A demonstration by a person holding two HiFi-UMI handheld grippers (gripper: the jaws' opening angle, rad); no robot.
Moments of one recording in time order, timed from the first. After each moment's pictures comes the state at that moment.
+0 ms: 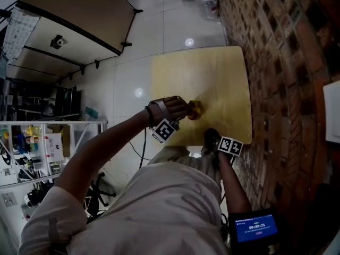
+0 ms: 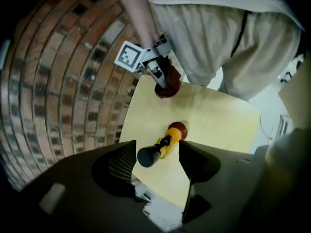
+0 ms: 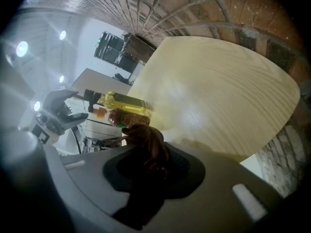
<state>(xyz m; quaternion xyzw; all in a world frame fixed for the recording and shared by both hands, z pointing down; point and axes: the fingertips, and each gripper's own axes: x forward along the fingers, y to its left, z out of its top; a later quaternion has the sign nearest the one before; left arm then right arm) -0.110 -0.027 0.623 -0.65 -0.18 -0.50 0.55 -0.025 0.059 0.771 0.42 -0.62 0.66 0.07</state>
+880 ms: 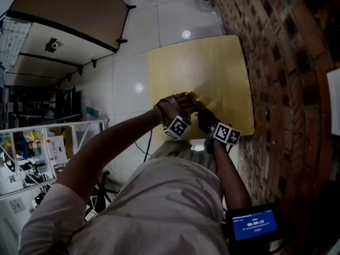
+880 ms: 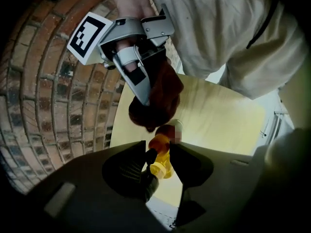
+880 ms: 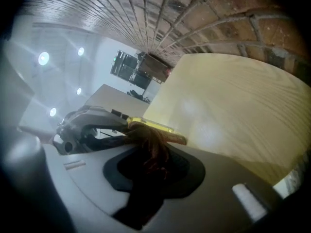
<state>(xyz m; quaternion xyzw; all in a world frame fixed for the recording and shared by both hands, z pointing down) -0.099 -0.046 0.699 -0.60 -0.20 -0.55 0.55 -0.060 -0.025 0.728 0.42 -0.67 0.61 -0.04</state>
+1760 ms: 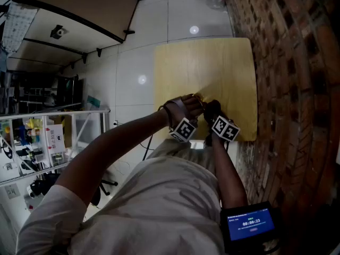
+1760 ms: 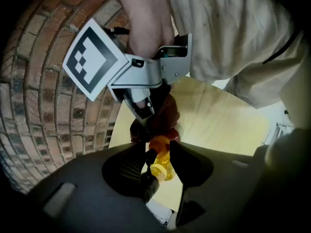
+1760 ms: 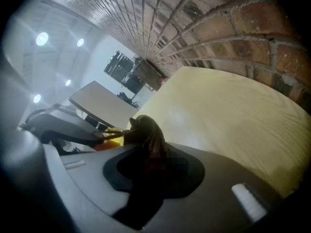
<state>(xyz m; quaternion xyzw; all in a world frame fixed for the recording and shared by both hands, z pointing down) -0.078 -0.029 0.684 -0.61 -0.17 -0.56 0.53 -0.038 -0.052 0.736 0.52 -0.65 0.56 0.00</state>
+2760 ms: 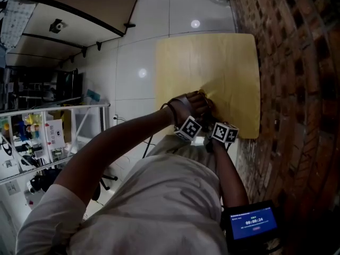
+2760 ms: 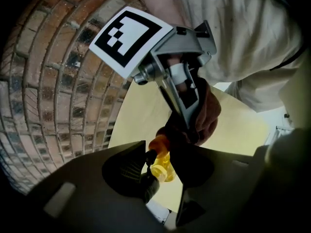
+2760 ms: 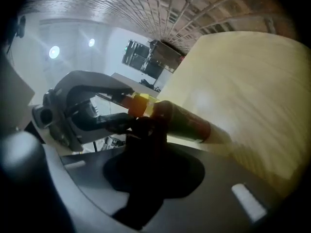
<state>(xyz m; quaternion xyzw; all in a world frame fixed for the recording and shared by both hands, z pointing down) -0.059 -0.017 0.667 -0.64 -0.16 -0.56 0.50 -0.098 0.000 0.723 0.35 -0.72 0.60 -0.01</state>
